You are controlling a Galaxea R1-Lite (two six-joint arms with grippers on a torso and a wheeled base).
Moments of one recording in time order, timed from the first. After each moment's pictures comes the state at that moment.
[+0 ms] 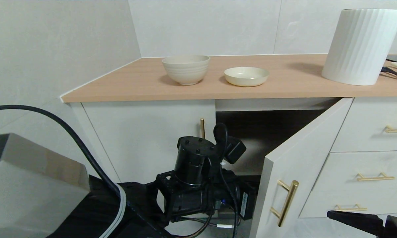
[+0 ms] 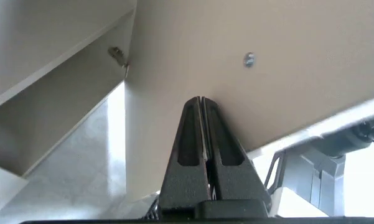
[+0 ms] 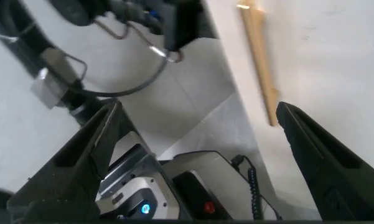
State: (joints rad) left arm -0.86 1.99 -0.89 -0.75 -0.33 -0.29; right arm 0.47 1.09 -0.03 -0.91 0.57 0.31
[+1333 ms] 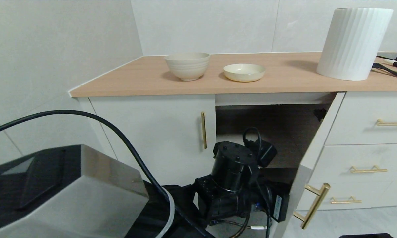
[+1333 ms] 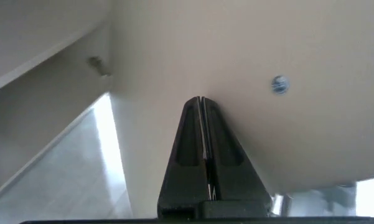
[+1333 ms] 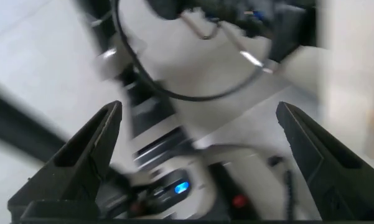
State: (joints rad) left arm -0.98 2.13 -1.07 -0.76 -0.25 -0.30; right arm 0.48 0.94 -0.04 -0.79 0.79 0.32
